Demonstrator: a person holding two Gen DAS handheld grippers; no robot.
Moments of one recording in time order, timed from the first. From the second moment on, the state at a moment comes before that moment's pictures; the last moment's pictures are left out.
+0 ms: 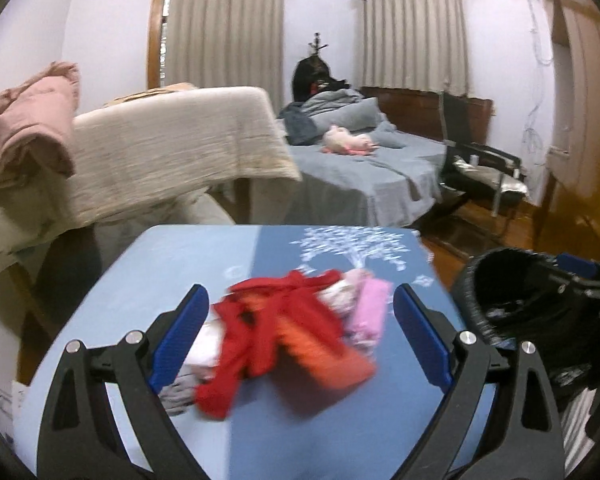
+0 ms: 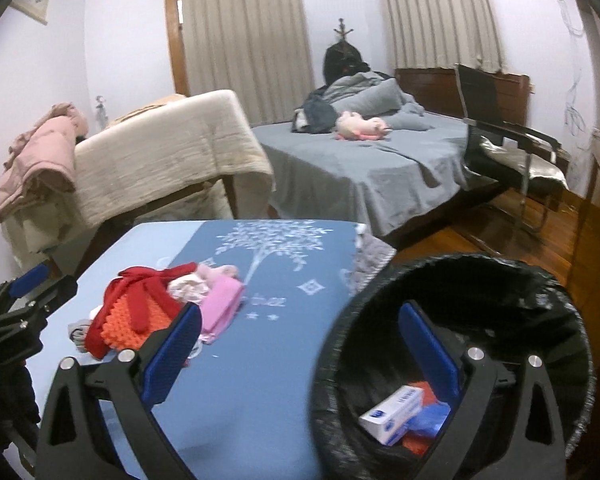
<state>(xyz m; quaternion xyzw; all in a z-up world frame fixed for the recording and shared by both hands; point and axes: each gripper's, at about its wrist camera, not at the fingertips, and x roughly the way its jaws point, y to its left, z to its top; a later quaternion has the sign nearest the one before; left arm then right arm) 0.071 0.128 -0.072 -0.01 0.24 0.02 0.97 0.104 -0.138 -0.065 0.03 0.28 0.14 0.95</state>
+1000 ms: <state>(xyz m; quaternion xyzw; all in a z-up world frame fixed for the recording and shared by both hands) 0.080 0.247 -0.154 -0.08 0.34 0.11 0.93 0.135 -0.047 -0.119 -0.03 0.32 0.19 0.93</state>
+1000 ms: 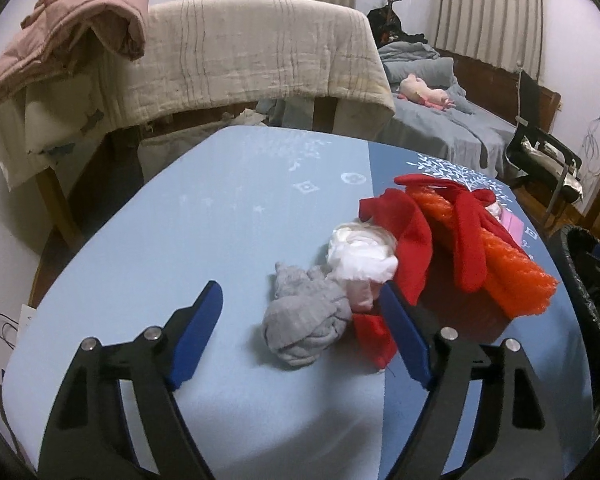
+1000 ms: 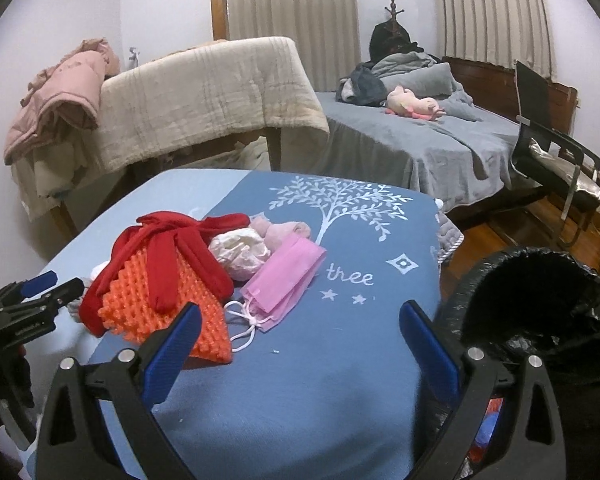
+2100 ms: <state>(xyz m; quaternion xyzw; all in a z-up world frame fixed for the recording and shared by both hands) 0.091 0.245 -0.121 -0.09 0.29 0.10 0.95 0.184 -0.029 -0.145 -0.02 0.35 0.16 0.92</state>
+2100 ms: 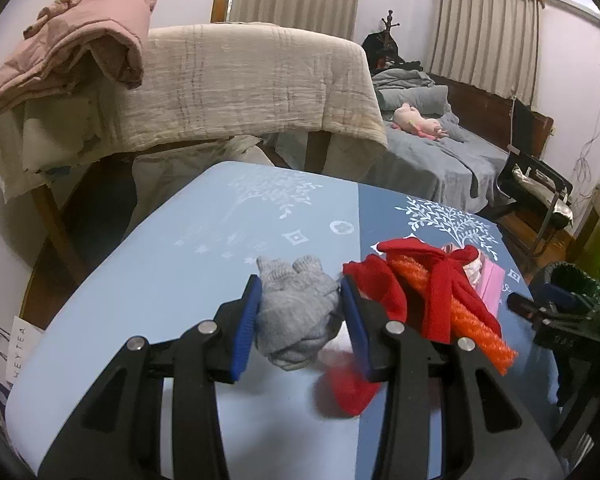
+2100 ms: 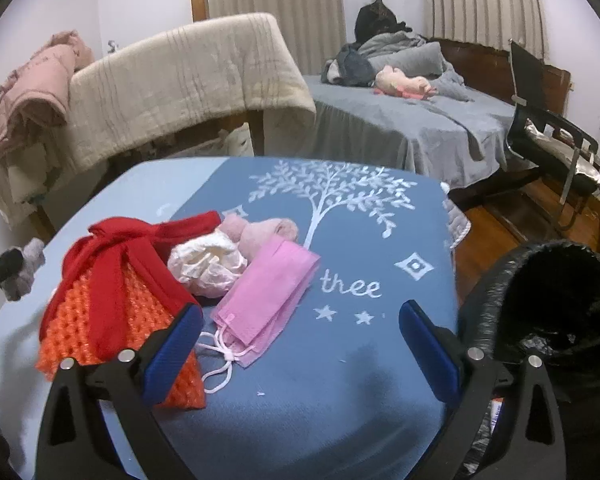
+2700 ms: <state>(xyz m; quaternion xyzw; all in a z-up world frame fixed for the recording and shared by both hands) 0.123 0.235 -0.128 -0.08 0.30 0.09 0.95 0.212 -0.010 -0.175 -0.05 0.43 0.14 0.89</state>
